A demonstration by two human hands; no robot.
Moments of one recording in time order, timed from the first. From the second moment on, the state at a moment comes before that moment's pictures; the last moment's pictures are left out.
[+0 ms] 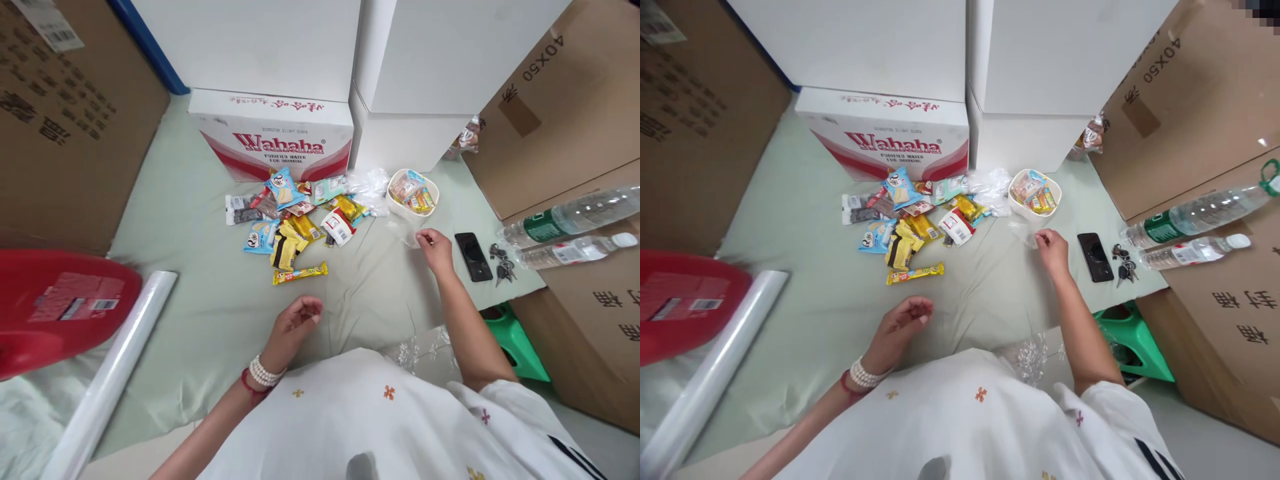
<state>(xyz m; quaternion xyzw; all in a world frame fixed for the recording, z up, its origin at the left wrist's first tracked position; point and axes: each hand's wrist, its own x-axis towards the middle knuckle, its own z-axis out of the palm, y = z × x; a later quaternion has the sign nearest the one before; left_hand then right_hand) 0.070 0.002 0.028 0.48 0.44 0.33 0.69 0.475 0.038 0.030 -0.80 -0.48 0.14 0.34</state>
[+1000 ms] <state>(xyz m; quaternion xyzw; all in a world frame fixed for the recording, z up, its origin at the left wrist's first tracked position) 0.078 0.035 0.041 0.28 0.49 0.44 0.70 0.294 -0.016 0.047 -0.58 -0.30 0.52 0.55</state>
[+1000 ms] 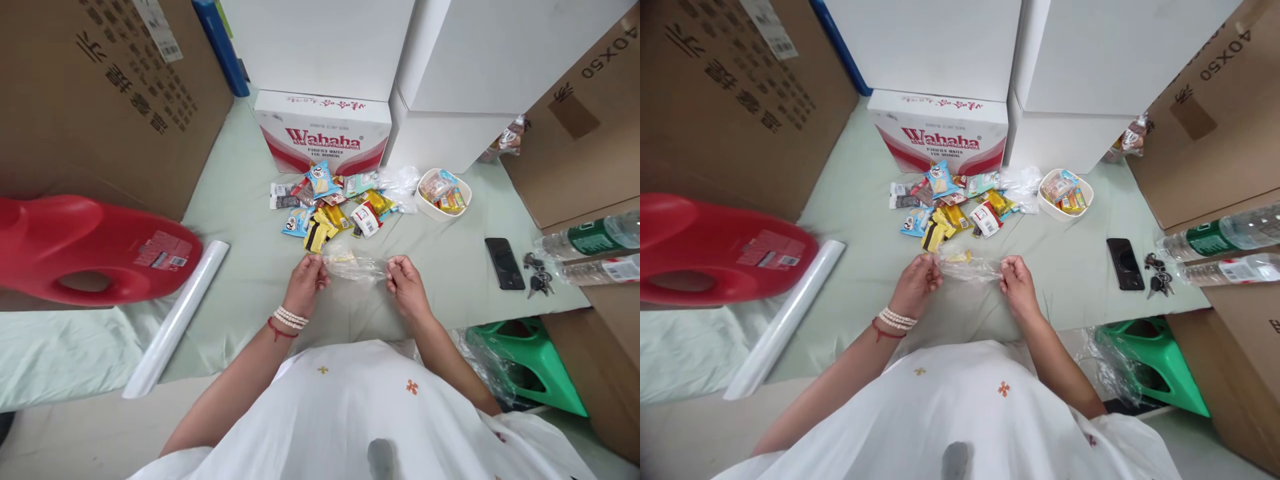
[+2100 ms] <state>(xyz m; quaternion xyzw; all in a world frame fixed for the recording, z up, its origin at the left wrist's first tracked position) 0.098 0.018 0.028 0.40 0.48 0.37 0.69 0.303 -0.015 0.022 -0.63 -0.20 0.58 0.47</state>
